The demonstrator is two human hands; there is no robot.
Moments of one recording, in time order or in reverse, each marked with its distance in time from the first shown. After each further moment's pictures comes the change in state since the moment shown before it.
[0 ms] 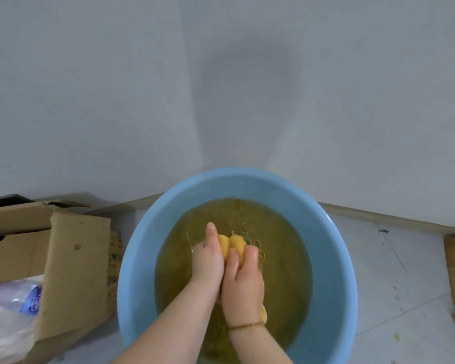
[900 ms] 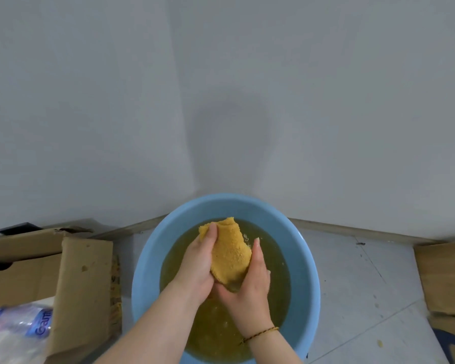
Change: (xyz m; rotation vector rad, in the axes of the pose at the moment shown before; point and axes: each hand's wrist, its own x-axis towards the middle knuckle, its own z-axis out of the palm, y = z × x) left_hand -0.076 0.054 -0.033 -0.373 -0.357 0.111; right_hand -0.038 -0.022 -0.059 0.043 -0.009 -0.191
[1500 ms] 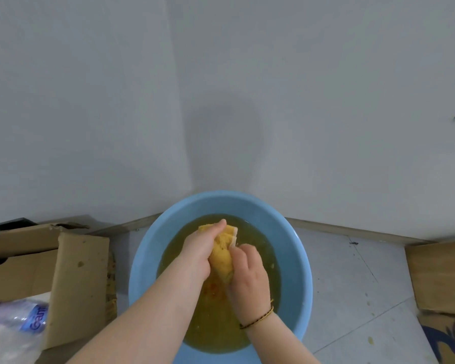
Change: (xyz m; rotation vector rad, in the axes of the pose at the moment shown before) left_hand 0.026 0.001 0.004 0.091 0.187 -0.312; right_hand 0.012 0.011 -0.001 -0.360 0.331 -0.579
